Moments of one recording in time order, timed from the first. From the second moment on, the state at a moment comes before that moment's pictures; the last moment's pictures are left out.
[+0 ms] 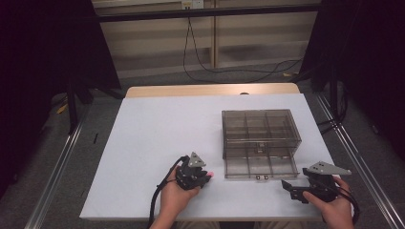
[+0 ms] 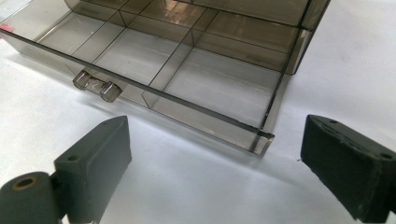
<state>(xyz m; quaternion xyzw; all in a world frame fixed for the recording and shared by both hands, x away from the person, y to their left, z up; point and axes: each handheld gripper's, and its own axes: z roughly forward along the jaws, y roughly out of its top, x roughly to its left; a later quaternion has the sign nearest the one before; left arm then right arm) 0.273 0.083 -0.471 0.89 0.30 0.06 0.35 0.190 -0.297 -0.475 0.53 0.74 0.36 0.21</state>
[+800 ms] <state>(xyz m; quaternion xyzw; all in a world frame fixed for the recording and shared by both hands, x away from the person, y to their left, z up) 0.279 0.081 -0.452 0.87 0.31 0.03 0.37 0.191 -0.295 -0.478 0.52 0.74 0.36 0.20</state>
